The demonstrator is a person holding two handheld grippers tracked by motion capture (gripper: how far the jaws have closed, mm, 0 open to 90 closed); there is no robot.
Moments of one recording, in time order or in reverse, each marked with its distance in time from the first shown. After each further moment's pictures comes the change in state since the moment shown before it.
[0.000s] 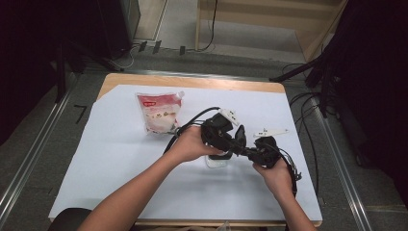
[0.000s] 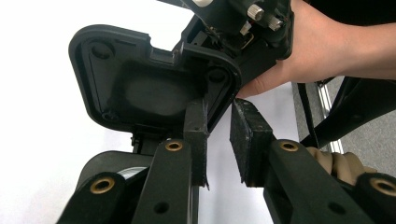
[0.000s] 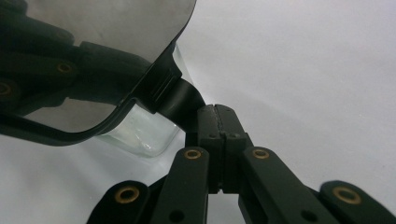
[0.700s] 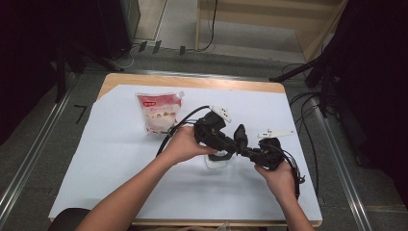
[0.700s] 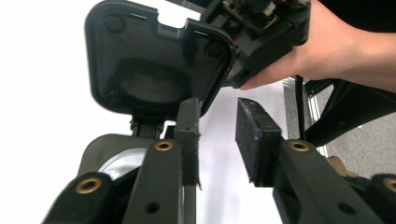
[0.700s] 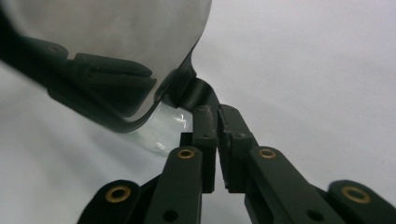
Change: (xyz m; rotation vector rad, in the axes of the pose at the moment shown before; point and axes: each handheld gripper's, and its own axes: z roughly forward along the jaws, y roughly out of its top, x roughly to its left) left arm 0.003 -0.014 -0.020 -0.044 -0.018 -0.084; right arm 0.005 -0.002 -0.017 -0.035 0.035 0.015
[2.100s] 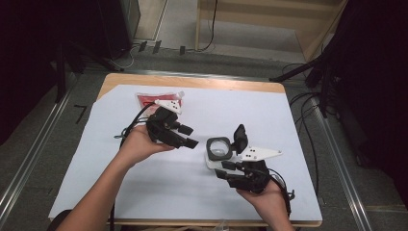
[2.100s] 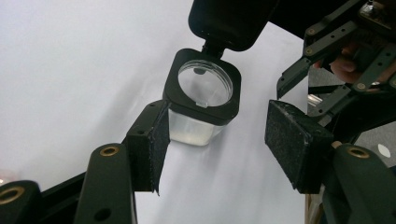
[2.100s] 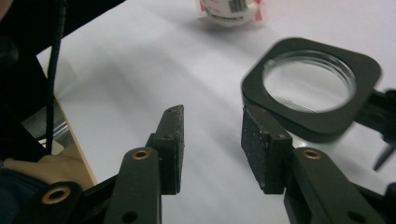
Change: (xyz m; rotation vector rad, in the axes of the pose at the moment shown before) left arm 0.012 -0.068 -0.091 -0.075 0.142 -0.102; right arm 0.092 -0.010 -0.018 -0.082 0.183 -0.158
